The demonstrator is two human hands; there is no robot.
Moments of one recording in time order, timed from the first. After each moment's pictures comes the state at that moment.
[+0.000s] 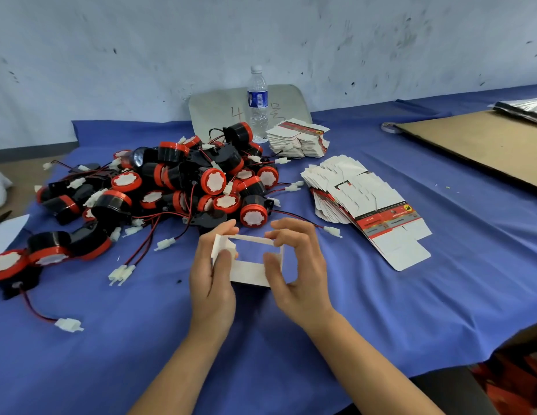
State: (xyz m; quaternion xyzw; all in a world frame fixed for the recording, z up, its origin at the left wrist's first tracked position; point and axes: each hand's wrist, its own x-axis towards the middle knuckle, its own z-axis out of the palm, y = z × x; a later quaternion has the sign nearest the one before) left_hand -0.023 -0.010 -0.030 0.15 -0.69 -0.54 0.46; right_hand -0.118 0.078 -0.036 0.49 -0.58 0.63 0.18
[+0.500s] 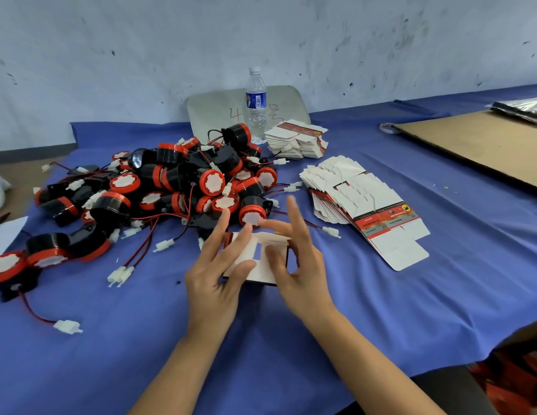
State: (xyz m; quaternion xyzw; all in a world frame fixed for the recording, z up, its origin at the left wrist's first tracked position) left_hand -0.022 -0.019 -0.035 0.07 -0.78 -0.38 0.49; right_hand -0.119 0.078 -0.034 0.47 -0.58 0.66 0.07
